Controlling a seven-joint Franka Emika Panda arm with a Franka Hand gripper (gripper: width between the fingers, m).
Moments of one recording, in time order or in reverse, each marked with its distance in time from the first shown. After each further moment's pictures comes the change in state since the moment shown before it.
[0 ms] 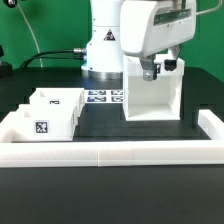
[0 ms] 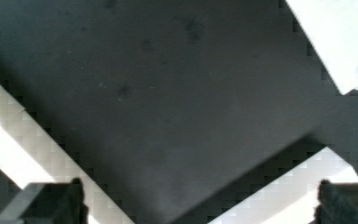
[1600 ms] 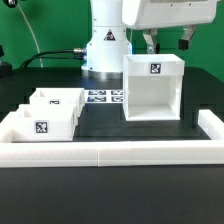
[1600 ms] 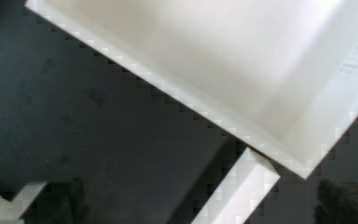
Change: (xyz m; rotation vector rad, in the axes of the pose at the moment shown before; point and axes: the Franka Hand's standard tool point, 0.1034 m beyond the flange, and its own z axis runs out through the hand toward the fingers) arm -0.018 -0.074 -0.025 -0.009 -0.026 0.358
